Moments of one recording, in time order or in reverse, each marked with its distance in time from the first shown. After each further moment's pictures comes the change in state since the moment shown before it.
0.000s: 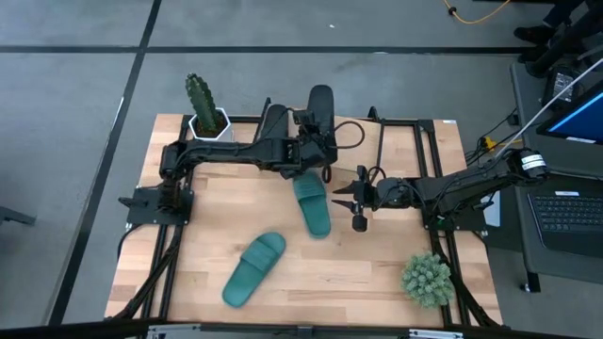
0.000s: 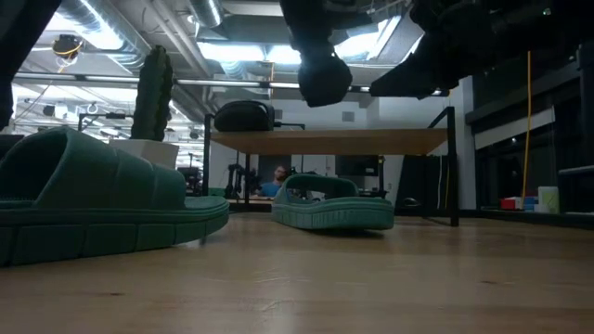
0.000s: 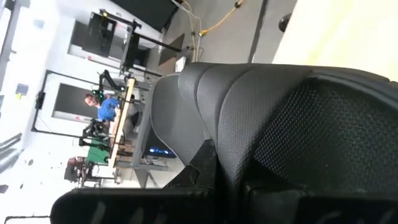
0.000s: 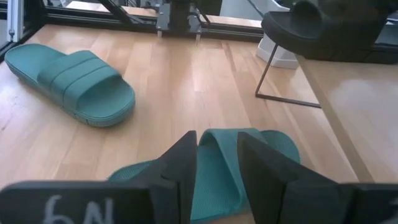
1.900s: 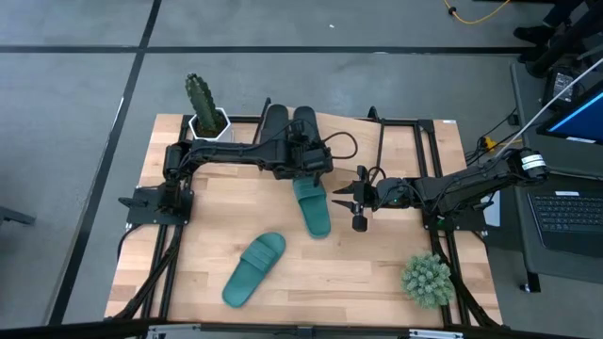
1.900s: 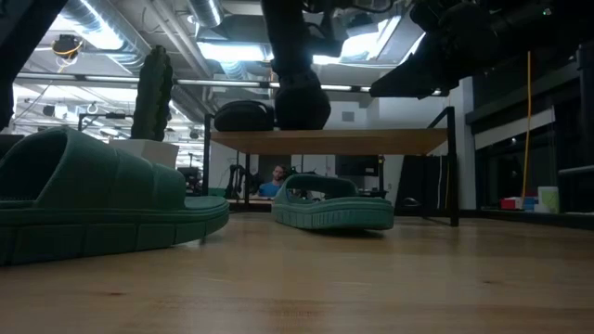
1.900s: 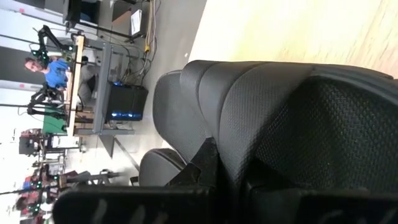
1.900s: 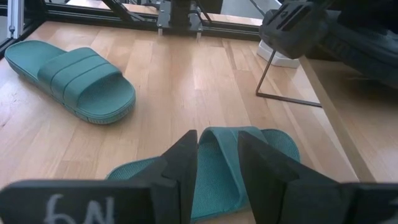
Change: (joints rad) left arm 0.010 0.026 -0.009 -0.361 0.123 -0.331; right arm 0.000 0.000 0.000 -0.005 0.000 -0.008
